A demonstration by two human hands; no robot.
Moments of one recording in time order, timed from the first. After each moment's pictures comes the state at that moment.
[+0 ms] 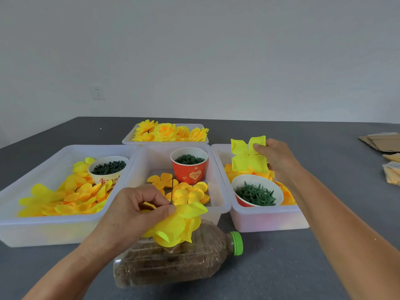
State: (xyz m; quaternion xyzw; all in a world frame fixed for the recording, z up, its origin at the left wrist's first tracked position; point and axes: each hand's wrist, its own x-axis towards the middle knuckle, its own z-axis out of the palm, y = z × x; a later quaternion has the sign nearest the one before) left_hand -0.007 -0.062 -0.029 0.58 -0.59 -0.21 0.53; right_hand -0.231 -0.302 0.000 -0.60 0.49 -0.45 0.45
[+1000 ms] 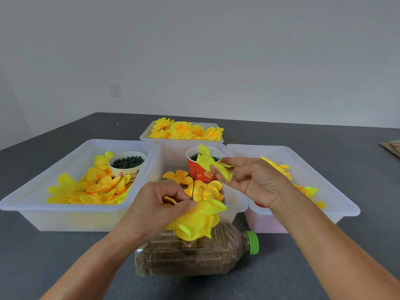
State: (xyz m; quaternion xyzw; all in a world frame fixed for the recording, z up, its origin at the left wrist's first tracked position) left_hand -0.003 -0.063 -0.033 0.59 -0.58 -0.22 0.52; right_hand -0.173 -0.203 0.004 -0.48 0.28 -0.34 0.76
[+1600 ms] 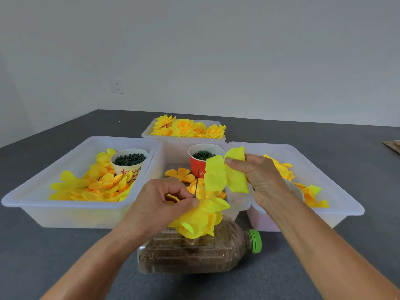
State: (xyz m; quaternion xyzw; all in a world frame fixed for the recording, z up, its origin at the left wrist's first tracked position) left_hand -0.002 -0.065 -0.035 0.58 -0.59 -0.22 0.53; right_hand -0.164 -0.192 0.000 -0.54 0.39 -0.44 0.60
